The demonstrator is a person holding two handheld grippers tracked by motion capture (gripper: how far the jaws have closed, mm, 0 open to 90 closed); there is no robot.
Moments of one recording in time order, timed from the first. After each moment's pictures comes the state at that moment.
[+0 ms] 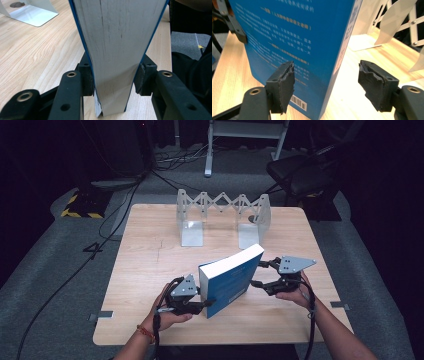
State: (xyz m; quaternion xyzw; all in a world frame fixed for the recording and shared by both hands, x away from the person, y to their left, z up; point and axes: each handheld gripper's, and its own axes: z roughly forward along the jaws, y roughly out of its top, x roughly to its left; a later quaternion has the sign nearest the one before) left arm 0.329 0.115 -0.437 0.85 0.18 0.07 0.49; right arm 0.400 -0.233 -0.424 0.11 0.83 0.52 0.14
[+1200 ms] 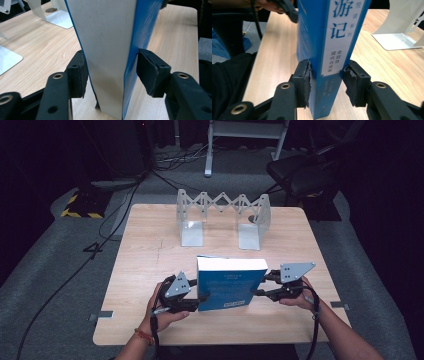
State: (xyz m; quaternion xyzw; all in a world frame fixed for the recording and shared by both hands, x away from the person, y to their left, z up) left arm 0.330 0.126 -0.436 0.83 0.22 0.15 0.49; right arm 0.384 -0.239 -0.424 0.03 0.85 0.51 0.06
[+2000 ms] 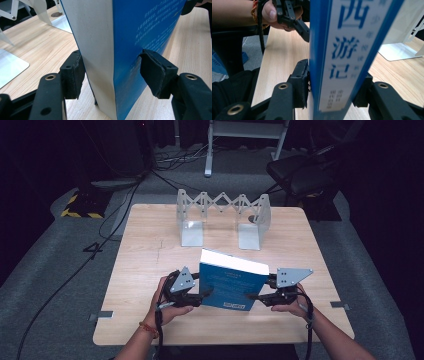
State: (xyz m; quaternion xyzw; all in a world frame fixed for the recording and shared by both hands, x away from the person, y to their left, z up) left arm 0.341 0.118 -0.436 0.83 0.22 0.17 0.49; right arm 0.366 -0.218 -0.423 0.06 0.83 0.55 0.08
